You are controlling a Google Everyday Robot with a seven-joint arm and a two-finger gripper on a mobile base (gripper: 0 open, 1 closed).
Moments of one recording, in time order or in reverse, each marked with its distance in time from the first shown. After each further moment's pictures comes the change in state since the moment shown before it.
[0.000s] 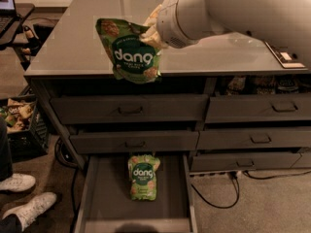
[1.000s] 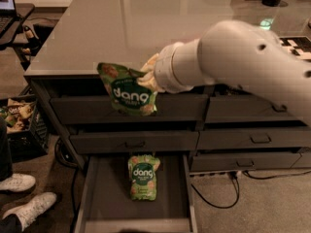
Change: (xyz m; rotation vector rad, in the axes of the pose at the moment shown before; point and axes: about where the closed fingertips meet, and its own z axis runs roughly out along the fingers) arm 0.034 0.097 0.023 -0.122 0.003 0.089
